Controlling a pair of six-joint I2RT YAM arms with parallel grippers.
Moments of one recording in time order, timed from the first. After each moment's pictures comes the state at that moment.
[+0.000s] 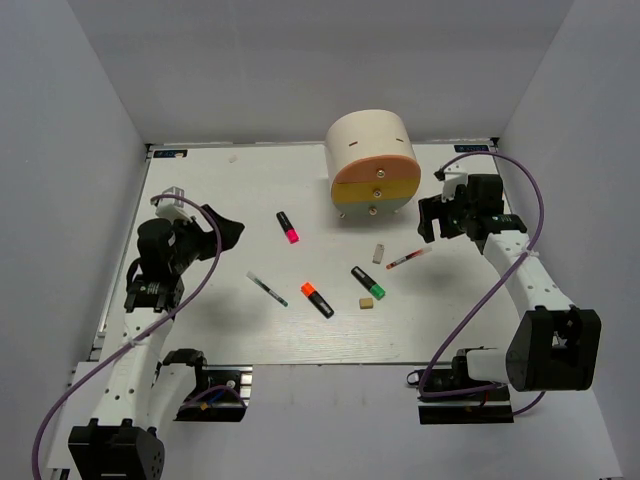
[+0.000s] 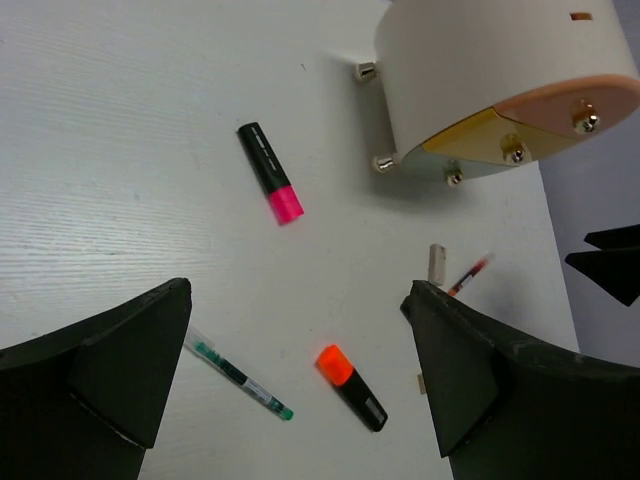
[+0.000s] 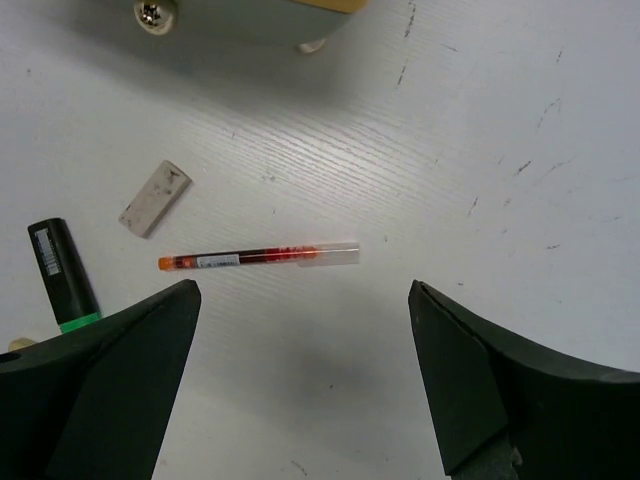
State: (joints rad) left arm -0.02 0.78 0.67 -0.22 0.30 -0.53; right arm 0.06 1.30 0.98 -0.43 -0.27 -0.24
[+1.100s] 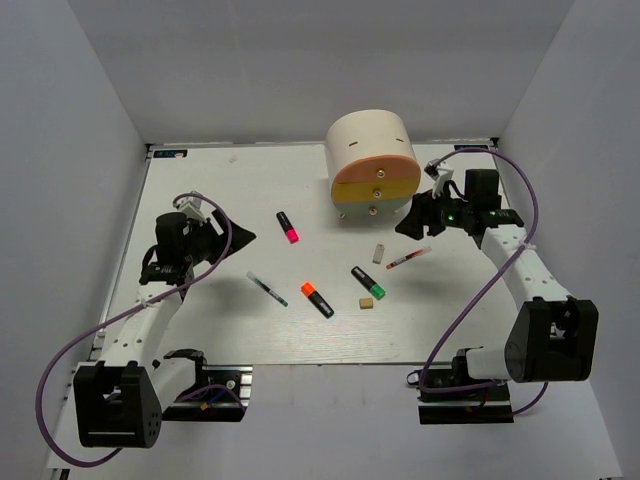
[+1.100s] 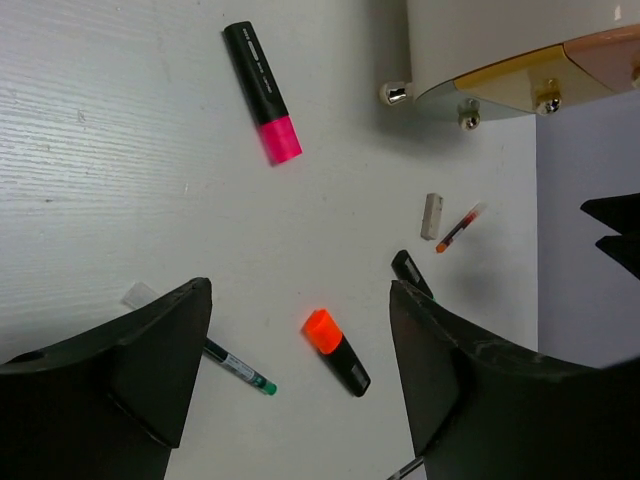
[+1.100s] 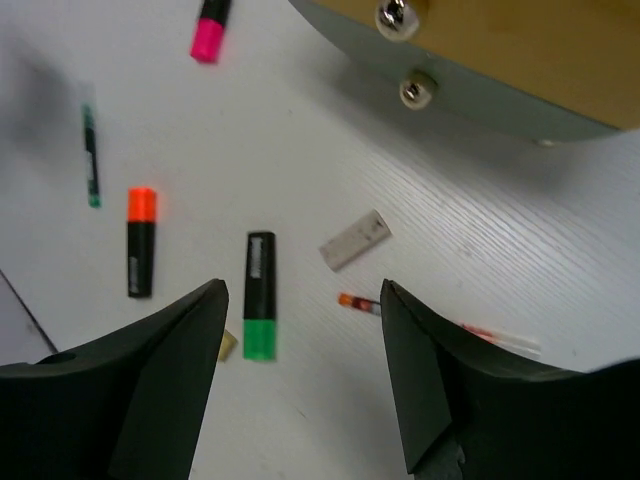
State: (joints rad) left arm -0.02 1.02 0.61 -0.11 0.46 -0.61; right arm 0.06 1.34 1.01 -0.43 -0.73 -0.18
